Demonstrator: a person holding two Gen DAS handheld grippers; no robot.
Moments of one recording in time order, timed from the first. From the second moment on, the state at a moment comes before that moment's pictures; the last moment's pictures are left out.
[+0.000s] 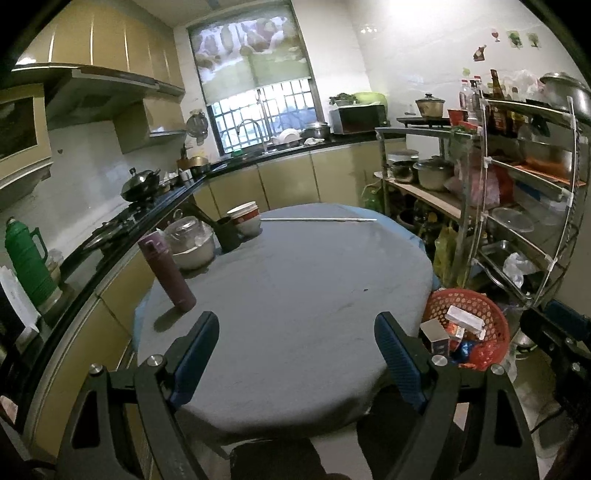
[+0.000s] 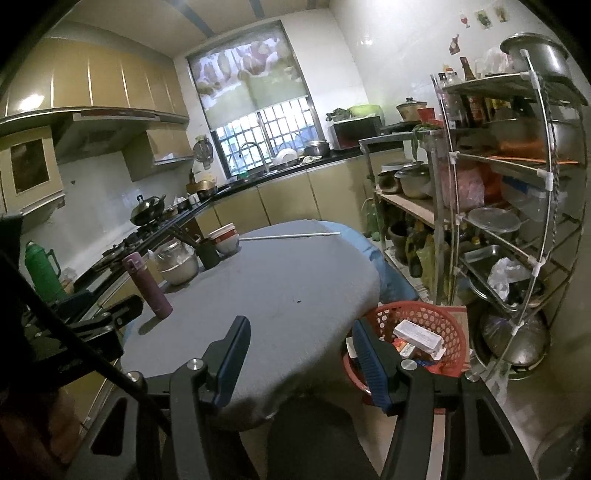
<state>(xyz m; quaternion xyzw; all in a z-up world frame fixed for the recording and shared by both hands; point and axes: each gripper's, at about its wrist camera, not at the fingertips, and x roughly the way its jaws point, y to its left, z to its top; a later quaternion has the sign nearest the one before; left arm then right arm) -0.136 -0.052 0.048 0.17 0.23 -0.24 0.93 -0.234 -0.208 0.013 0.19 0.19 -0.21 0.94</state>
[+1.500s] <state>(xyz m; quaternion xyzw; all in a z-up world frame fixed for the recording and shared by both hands) -0.146 -0.031 0.064 0.14 0.19 -0.23 0.95 -0.229 -0.181 0.025 0.16 0.18 -0.21 0.95</state>
